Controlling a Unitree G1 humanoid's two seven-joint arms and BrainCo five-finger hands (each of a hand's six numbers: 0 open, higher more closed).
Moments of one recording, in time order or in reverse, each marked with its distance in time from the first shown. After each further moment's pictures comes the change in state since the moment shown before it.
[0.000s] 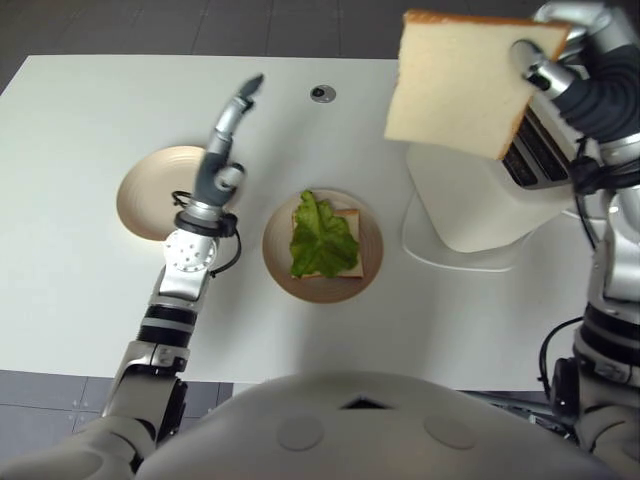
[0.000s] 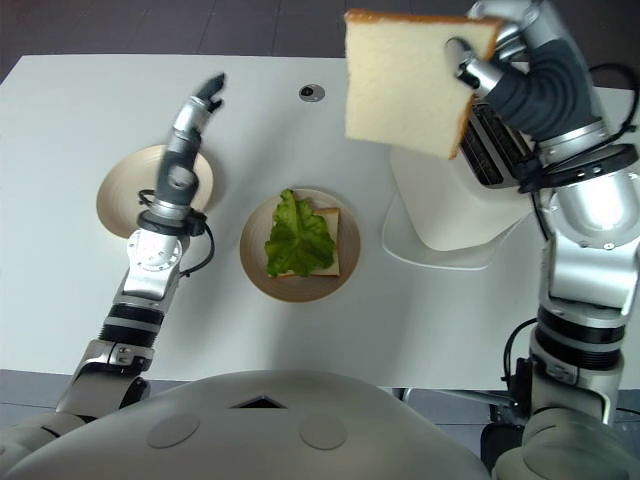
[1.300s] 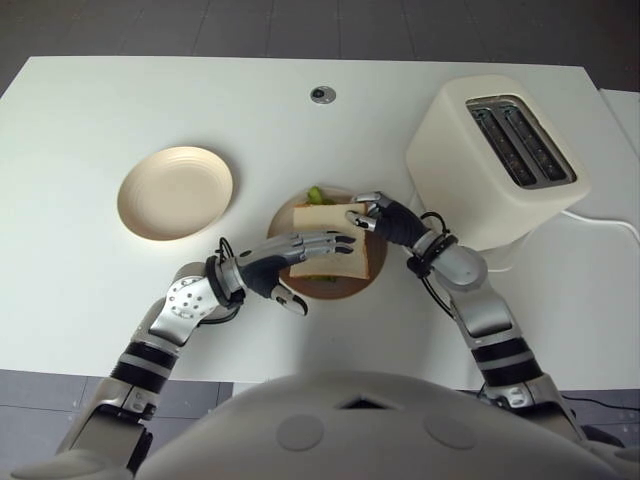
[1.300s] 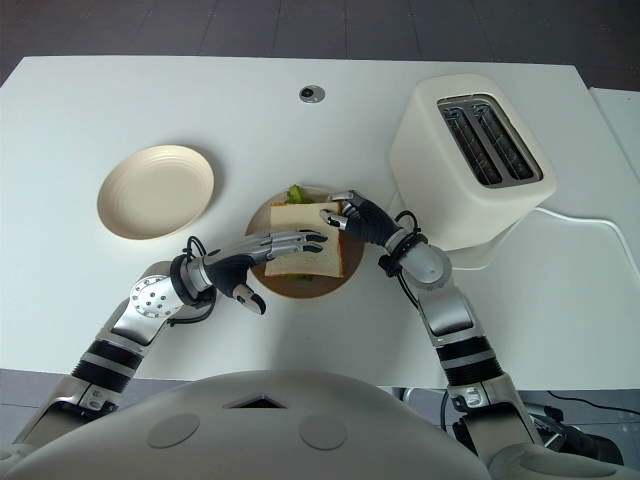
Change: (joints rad) left arm 0.198 0.193 -0.242 -0.041 0.261 -0.102 -0.525; right arm 0.197 0.227 0.426 0.439 -0.098 -0.155 0.058
